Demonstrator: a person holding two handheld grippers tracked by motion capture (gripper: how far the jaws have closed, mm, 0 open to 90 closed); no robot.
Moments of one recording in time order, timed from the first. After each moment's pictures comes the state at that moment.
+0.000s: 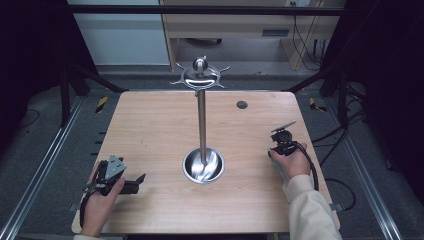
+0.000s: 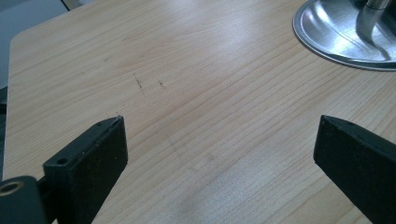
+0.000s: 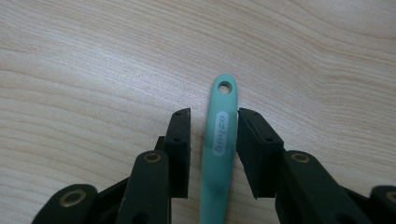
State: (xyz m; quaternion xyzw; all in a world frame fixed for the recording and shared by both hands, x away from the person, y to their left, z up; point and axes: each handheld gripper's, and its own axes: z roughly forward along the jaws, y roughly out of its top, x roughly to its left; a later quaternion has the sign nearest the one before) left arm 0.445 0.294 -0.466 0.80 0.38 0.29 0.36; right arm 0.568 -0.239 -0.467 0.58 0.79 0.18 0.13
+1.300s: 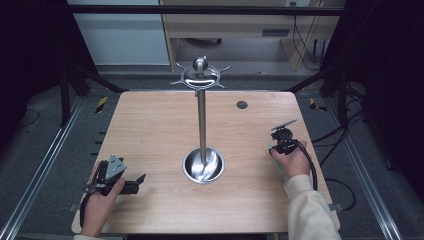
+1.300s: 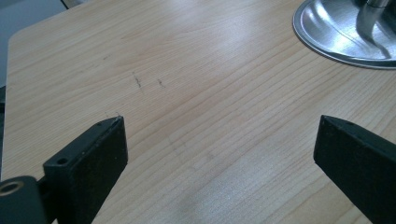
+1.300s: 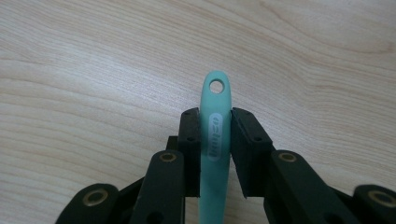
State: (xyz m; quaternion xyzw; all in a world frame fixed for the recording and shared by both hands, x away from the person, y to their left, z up) left arm 0.445 0.294 -0.467 0.80 0.38 0.29 0.36; right arm 0.563 -0.236 -0.452 0.57 0.78 0.19 0.14
